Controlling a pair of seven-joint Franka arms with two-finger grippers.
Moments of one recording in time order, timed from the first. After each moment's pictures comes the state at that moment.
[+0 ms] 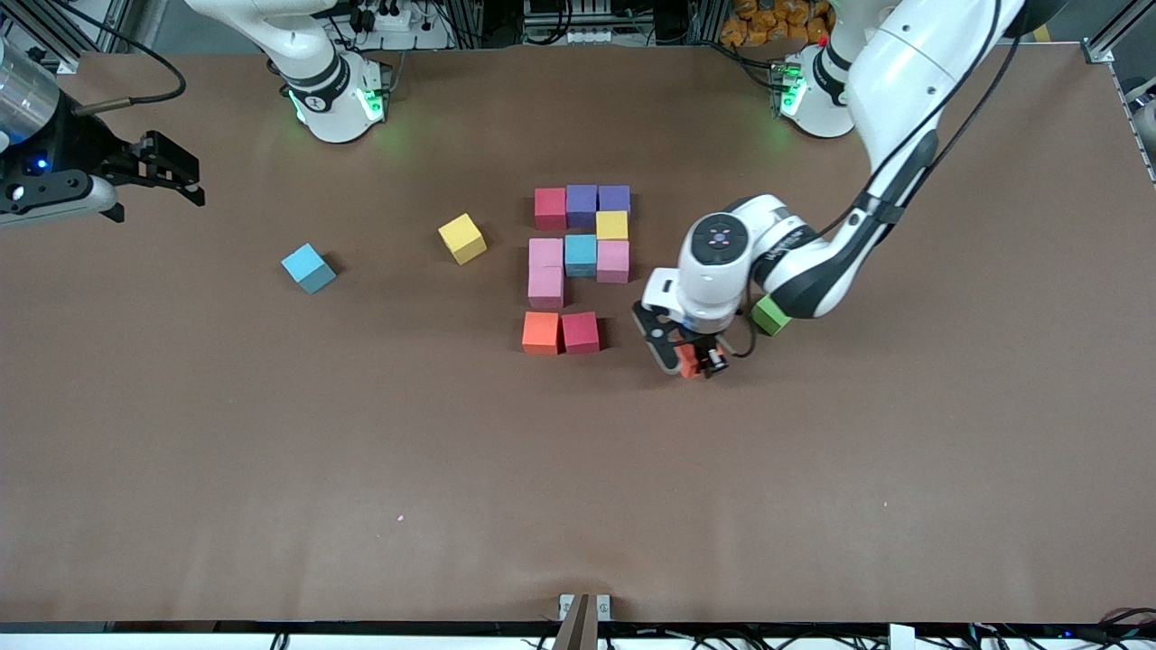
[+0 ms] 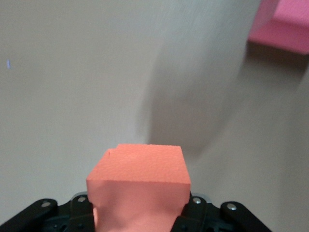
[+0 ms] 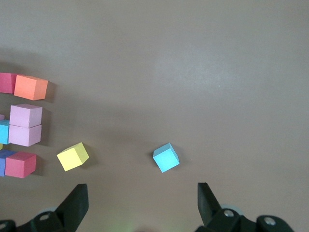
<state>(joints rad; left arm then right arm) -0.11 0.65 -0.55 -1.75 0.61 2.31 0.22 0.06 -0.09 0.03 -1.63 0.03 1.50 -0.11</state>
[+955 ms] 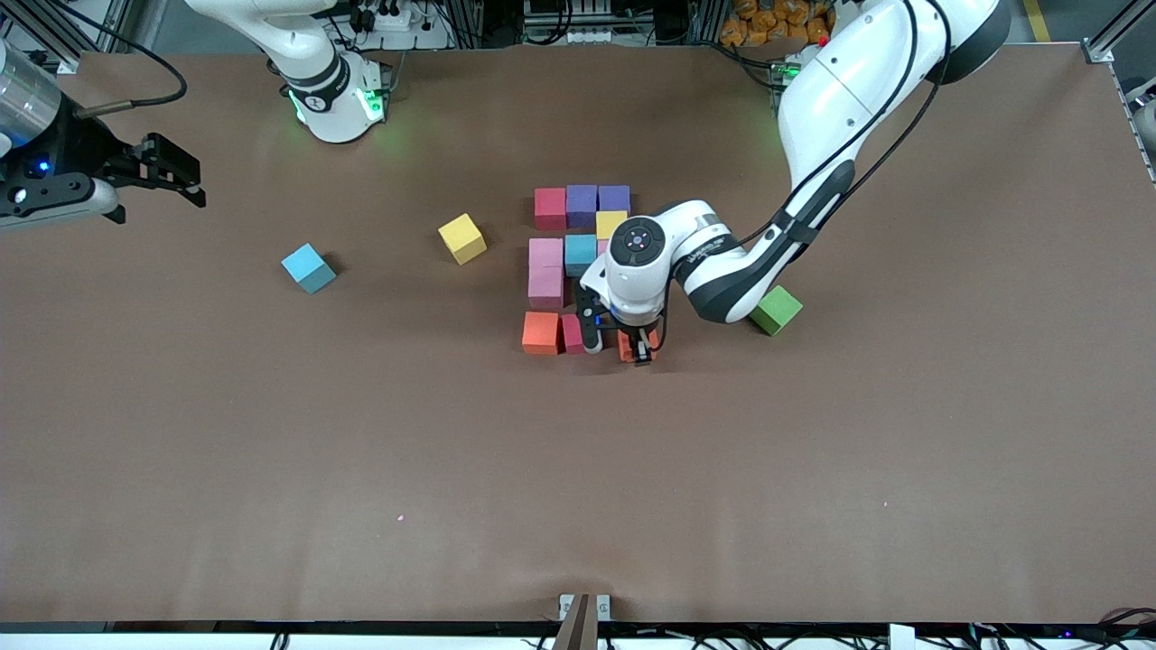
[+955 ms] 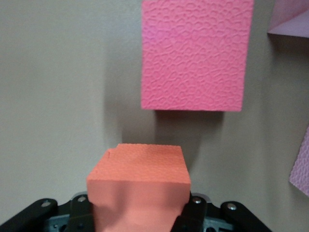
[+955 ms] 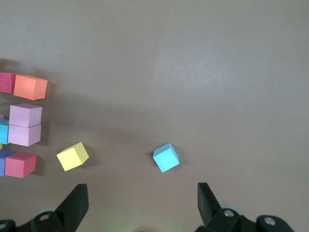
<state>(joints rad) -0.25 0.80 -0.55 -1.63 0.61 2.27 0.37 0.06 -0.08 0.03 -1.63 0.03 1.50 -0.11</state>
